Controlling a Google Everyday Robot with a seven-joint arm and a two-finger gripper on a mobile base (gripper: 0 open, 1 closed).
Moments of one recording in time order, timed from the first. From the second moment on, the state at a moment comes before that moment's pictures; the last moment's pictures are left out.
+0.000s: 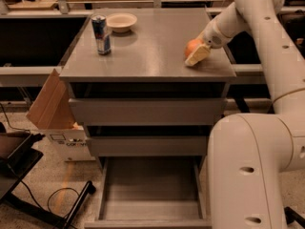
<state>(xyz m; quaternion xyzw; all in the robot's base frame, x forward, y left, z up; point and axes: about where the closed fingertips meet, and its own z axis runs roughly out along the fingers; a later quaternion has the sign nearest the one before) 0.800 -0.163 0.851 -0.55 0.77 0.08 0.32</state>
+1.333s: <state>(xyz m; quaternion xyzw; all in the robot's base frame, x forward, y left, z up) 0.744 -0.140 0.965 -0.58 0.73 0.03 0.36</state>
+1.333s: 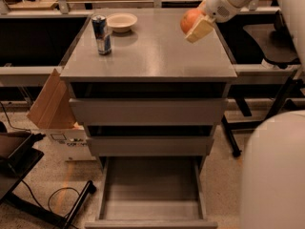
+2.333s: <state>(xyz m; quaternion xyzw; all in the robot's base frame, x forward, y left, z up) 0.618 -0.140 1.020 -0.38 0.79 0.13 0.46</state>
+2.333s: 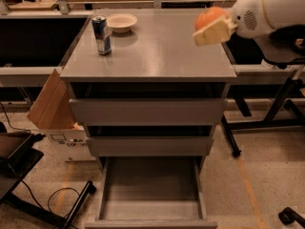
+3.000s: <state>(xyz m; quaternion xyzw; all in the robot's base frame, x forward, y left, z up) 0.564 -0.101 0.800 -0.34 0.88 0.20 0.28</state>
